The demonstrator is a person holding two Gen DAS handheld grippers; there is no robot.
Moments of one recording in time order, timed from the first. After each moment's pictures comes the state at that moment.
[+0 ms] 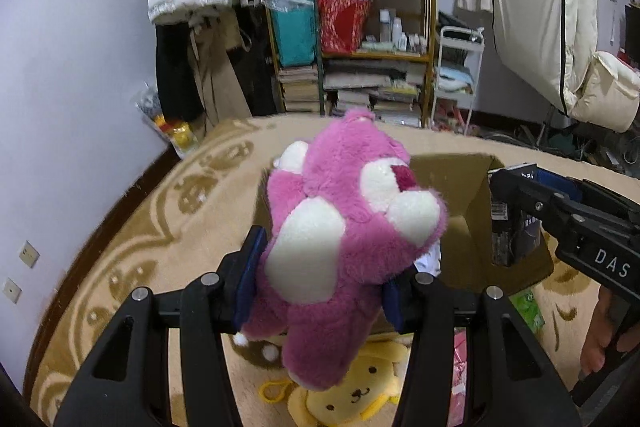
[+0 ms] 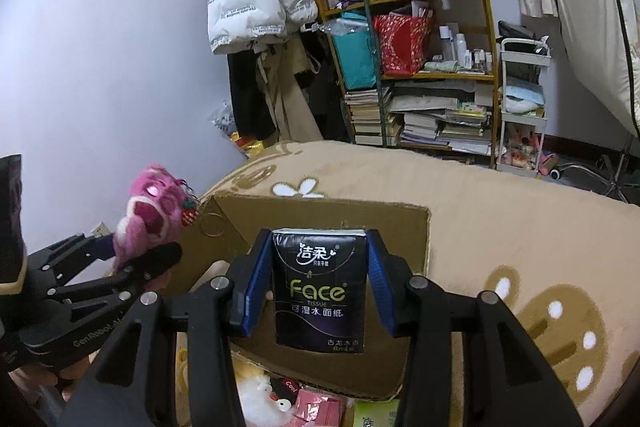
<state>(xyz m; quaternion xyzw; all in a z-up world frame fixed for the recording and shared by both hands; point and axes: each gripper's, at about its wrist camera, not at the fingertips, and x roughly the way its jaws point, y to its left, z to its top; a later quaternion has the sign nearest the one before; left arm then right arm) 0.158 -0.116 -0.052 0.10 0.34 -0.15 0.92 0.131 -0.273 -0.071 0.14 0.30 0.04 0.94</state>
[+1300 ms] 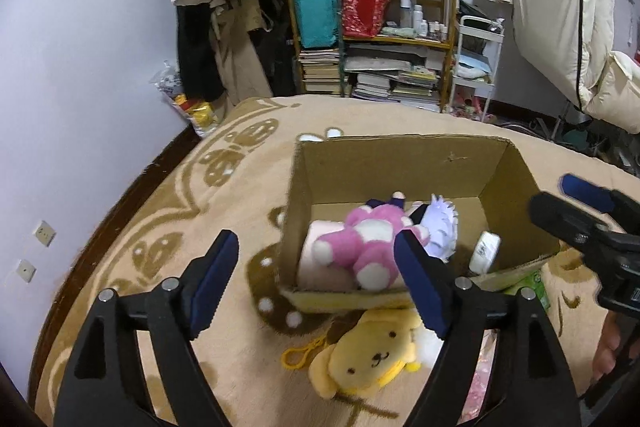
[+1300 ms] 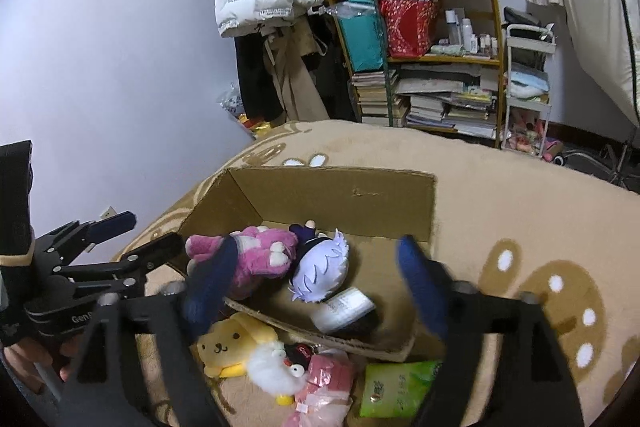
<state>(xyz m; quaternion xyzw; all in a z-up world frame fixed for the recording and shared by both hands) 0.142 -0.092 -0.041 0.11 0.36 -0.11 0.92 0.102 -0.264 -0.061 0.13 0.32 0.04 0.94</state>
